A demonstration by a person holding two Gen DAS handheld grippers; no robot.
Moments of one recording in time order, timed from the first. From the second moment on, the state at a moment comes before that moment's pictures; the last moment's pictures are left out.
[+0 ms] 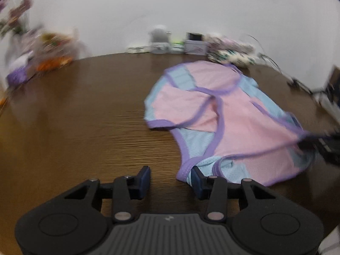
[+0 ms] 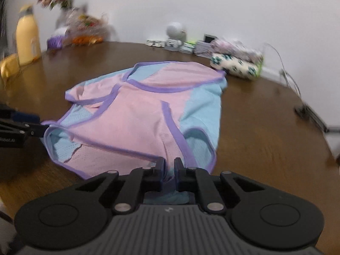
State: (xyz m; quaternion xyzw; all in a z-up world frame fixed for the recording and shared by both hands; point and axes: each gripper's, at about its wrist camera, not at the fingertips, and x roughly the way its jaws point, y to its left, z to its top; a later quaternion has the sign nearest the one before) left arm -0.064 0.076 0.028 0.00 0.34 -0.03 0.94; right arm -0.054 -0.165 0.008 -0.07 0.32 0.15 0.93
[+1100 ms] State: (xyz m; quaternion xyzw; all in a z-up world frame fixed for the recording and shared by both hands) left arm -0.103 0.032 0.051 0.06 0.26 -0.08 0.96; right arm -0.085 -0.157 -0.006 -0.18 0.28 0.19 0.92
